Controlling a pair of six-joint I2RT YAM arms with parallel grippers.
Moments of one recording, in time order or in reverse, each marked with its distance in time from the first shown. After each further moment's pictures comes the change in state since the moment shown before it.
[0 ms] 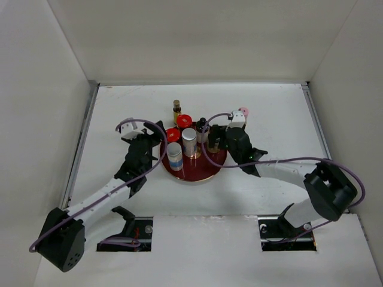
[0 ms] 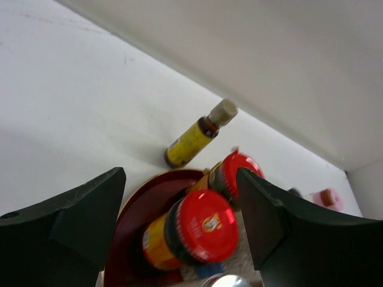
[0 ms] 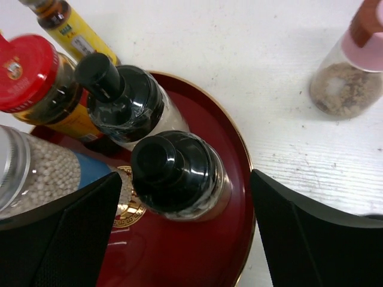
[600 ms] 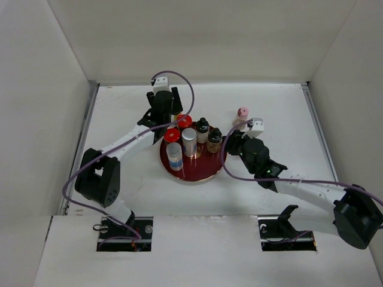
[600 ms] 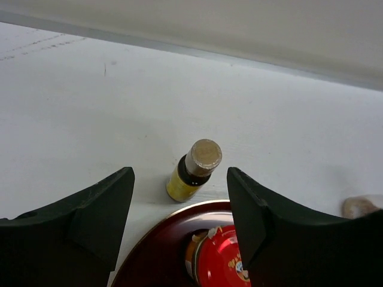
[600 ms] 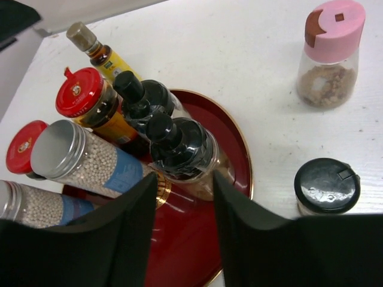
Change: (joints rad) left arm 0.066 0.619 0.742 -0.402 0.152 0.236; right arm 0.014 -0.340 -0.207 0.033 0.021 0.095
